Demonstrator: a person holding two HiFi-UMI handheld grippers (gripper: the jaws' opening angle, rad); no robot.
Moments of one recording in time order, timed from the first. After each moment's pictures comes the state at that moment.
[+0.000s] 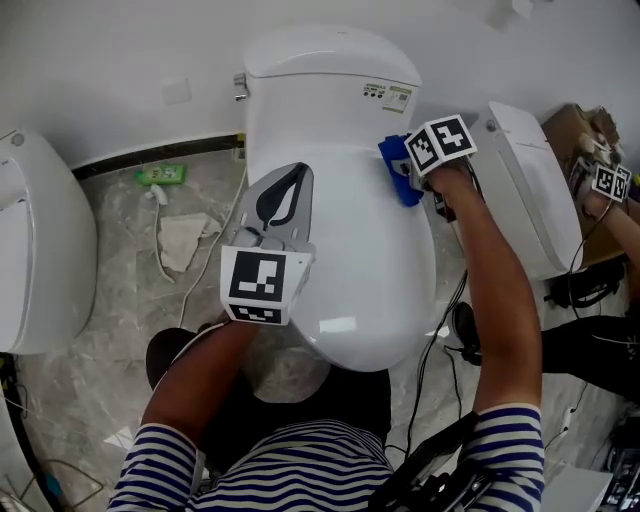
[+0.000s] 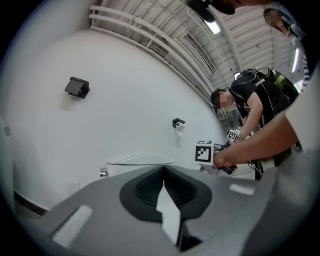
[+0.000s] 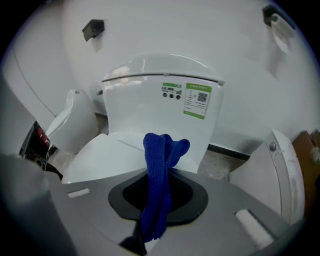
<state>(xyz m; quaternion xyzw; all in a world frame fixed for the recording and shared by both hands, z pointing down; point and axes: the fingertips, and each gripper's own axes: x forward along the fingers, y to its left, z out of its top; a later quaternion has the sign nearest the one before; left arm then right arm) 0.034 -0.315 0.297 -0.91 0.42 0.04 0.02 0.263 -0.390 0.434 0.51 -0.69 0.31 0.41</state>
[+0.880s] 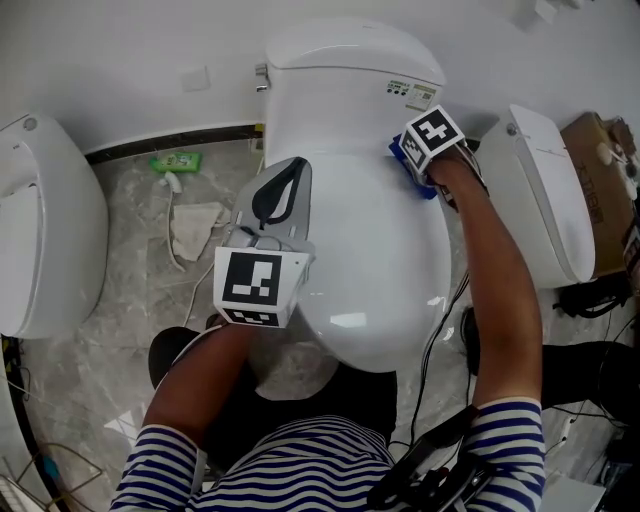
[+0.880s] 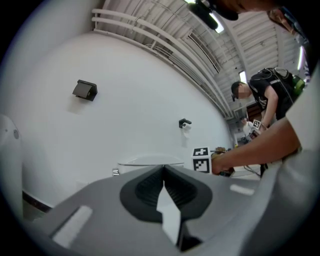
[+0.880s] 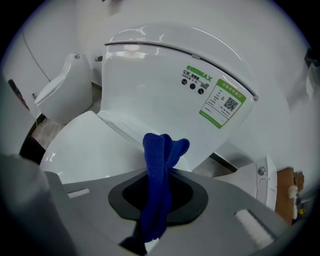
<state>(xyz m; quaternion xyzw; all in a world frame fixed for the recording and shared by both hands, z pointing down) 0.003 -0.324 0.296 -0.89 0.45 0.05 0.02 0.257 -0.414 0.457 0.48 -0.64 0.23 0.55</state>
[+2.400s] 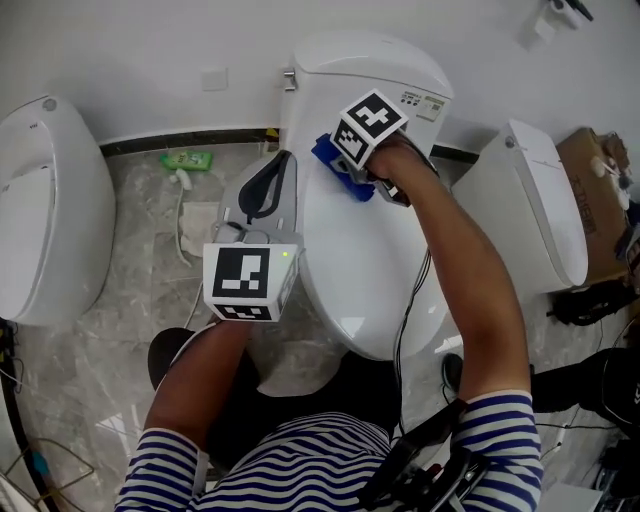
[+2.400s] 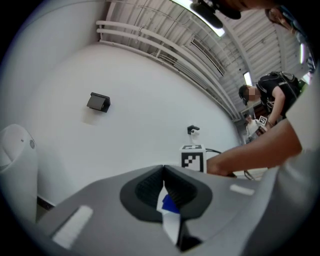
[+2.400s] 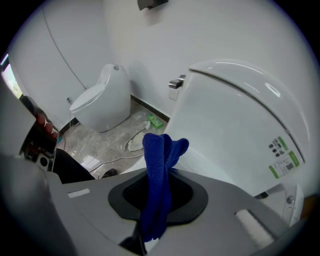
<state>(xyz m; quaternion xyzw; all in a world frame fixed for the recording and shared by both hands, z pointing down) -0.073 -0.308 0.273 -0.87 0.49 0.07 0.02 0.041 -0.399 0.431 0.35 -0.75 0.23 0.52</state>
